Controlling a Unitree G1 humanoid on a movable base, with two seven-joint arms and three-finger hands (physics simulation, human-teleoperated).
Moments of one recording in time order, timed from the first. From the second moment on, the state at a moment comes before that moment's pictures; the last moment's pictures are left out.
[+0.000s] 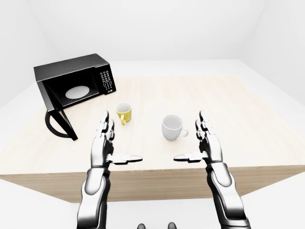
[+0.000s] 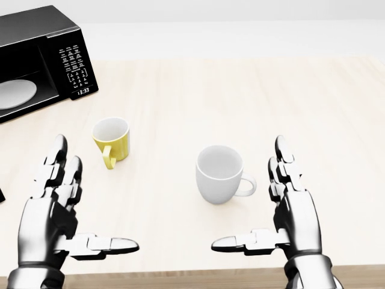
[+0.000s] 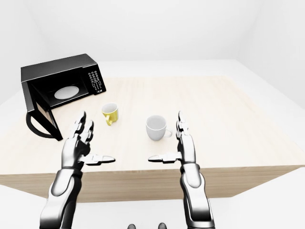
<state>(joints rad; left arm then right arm) 0.08 0.02 0.05 -0.28 -0.07 0.09 -0.07 0.05 -0.01 0.00 -0.21 -0.01 0.09 0.03</state>
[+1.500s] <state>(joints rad) 0.23 -0.01 0.26 -1.05 -0.24 0.09 -0.20 0.19 -0.01 0.12 -0.96 -0.19 0.09 0.02</state>
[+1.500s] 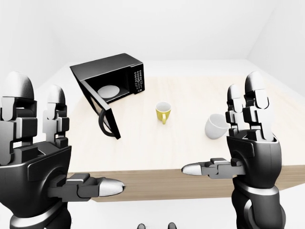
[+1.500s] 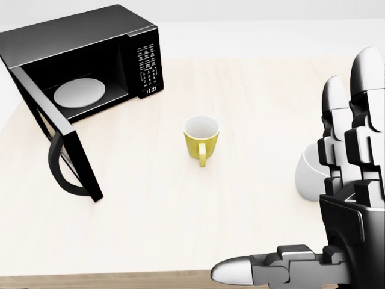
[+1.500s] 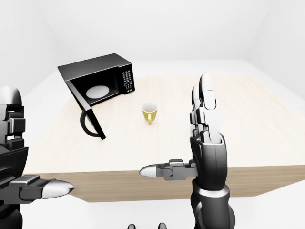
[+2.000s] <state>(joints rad) 0.21 -0.03 0.28 -1.04 -0.24 0.09 -0.22 0.19 -0.01 0.12 -0.94 -0.17 0.09 0.01</state>
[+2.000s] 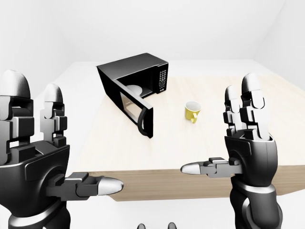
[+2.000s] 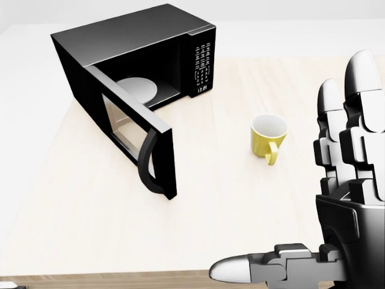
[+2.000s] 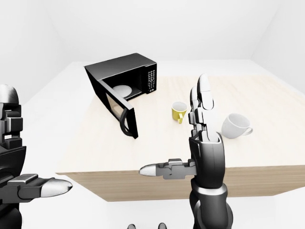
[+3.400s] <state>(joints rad) 0.21 -0.03 0.26 -1.04 -0.25 0.09 -0.22 0.17 -0.01 0.14 -0.90 -0.20 0.09 -0.03</state>
